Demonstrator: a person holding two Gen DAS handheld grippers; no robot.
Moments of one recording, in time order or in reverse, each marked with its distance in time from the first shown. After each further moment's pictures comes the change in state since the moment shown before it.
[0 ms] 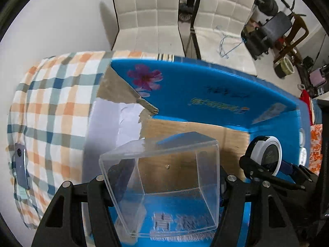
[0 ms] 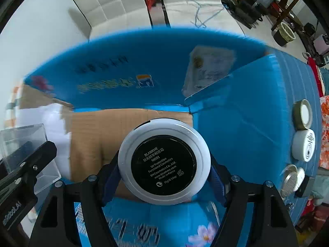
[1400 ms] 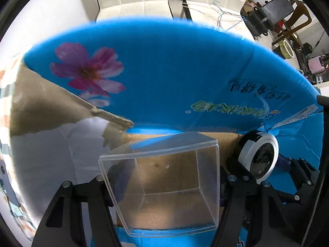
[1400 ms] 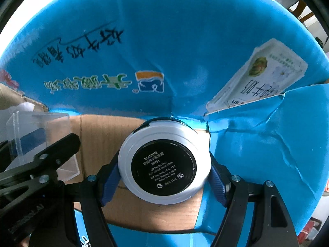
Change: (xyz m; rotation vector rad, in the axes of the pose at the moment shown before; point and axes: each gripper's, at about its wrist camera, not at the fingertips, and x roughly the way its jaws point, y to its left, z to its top) left arm 0.074 -0.011 0.026 0.030 0.162 -0.067; right arm 0.056 0.026 0.024 -0.118 0.076 -0.053
